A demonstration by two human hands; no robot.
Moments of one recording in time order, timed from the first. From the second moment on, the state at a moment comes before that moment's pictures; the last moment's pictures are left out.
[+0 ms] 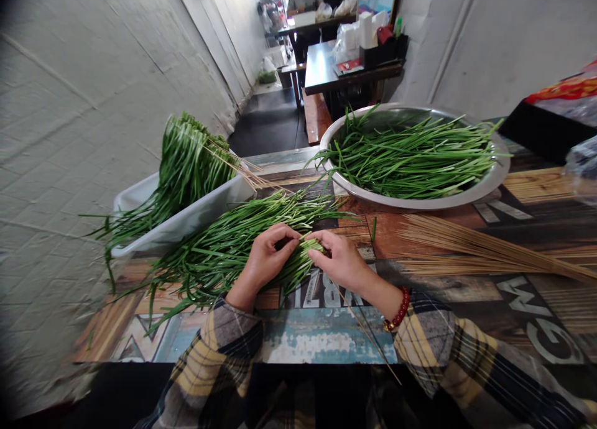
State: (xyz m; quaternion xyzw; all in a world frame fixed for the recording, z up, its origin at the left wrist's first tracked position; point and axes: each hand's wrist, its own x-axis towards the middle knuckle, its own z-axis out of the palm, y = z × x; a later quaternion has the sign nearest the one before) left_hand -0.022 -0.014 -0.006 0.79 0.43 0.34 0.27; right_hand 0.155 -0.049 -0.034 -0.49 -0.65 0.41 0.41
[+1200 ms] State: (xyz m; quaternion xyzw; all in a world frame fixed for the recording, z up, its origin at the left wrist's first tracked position) left_hand -0.031 -0.009 -0.005 0.76 0.46 0.43 0.18; right_hand 0.156 -0.048 -0.037 -0.49 -0.64 0.42 0.41
